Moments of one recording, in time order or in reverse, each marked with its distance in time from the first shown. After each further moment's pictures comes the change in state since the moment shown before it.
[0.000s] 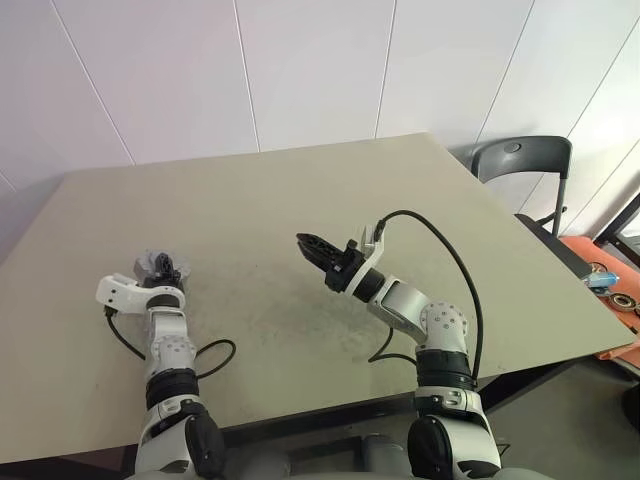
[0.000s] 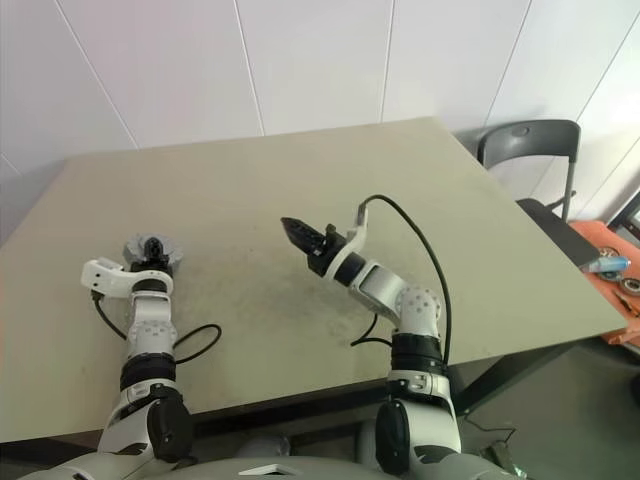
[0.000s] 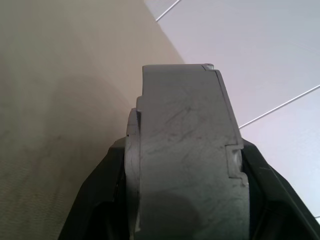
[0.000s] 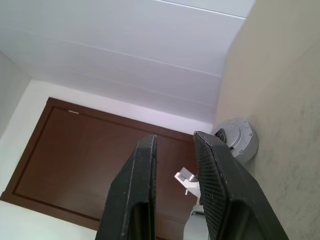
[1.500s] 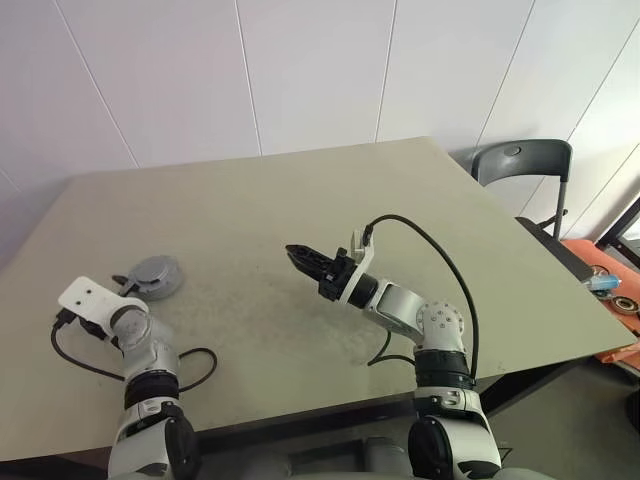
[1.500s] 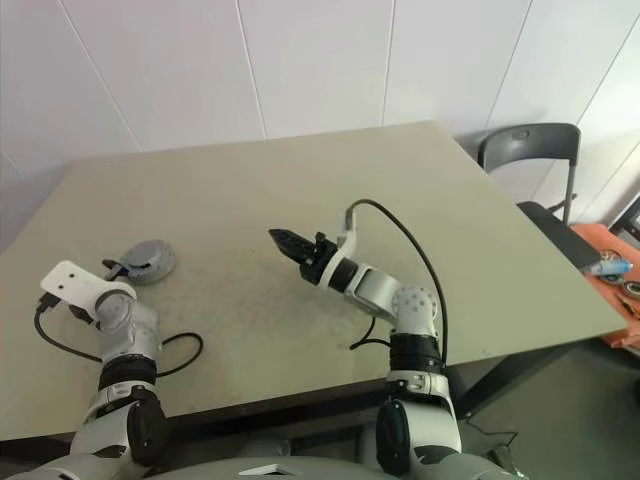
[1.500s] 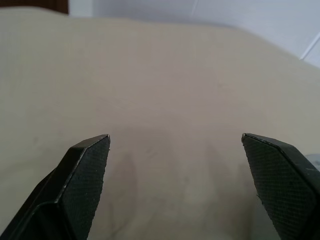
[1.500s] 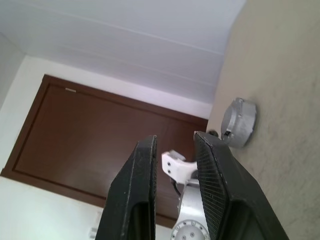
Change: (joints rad) left arm 0.022 0.144 -0.133 0.074 0.423 -0.170 0.496; right arm 0.001 -0.006 0.040 0.003 -0.030 0.070 0.017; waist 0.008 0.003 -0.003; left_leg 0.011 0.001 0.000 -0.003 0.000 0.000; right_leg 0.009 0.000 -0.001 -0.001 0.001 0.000
